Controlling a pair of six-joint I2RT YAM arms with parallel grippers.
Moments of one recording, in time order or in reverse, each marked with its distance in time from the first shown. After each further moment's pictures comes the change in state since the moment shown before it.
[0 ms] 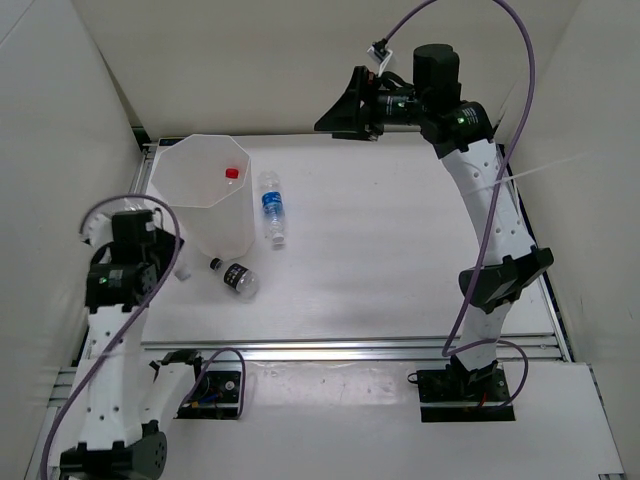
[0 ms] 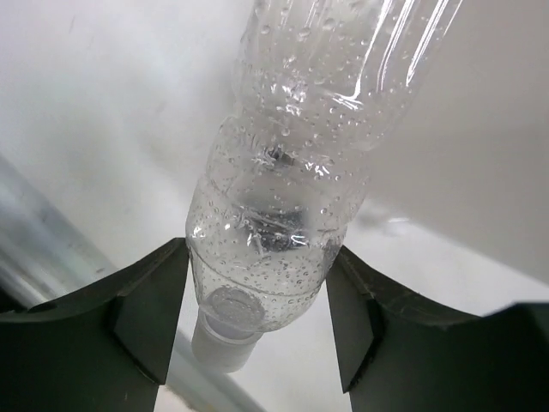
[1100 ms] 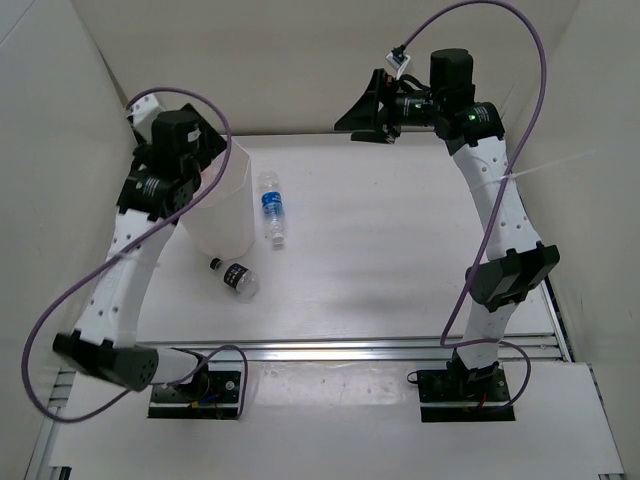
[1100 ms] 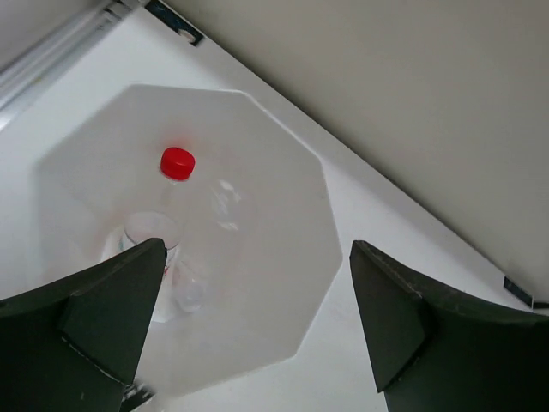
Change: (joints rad) left arm -0.311 0.542 0.679 0.332 -0.229 0.291; right arm -0.105 -0.011 -0.080 -0.004 -0.069 -0.031
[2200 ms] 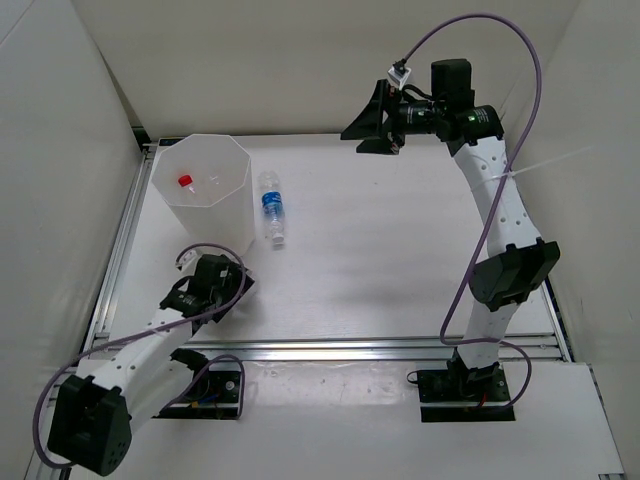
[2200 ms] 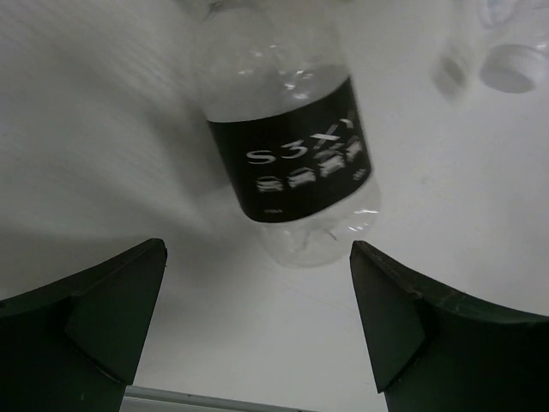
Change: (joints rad) left arm -0.083 -0.531 -1.294 0.334 0.328 -0.393; right arm -0.032 -0.002 -0.084 -0.041 -0.052 -0.019
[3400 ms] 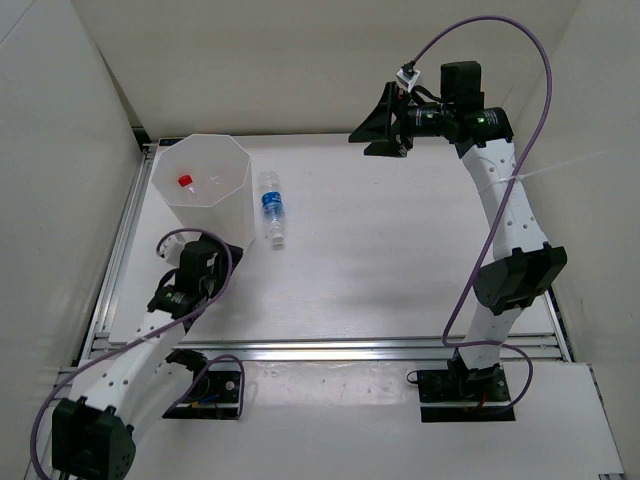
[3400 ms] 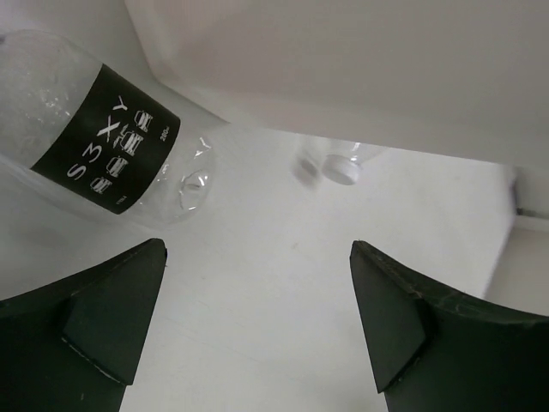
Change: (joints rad) left arm 0.068 -0.001 0.101 0.076 -0.068 -0.057; right arm -0.039 -0.039 -0.043 -0.035 -0.020 -0.031
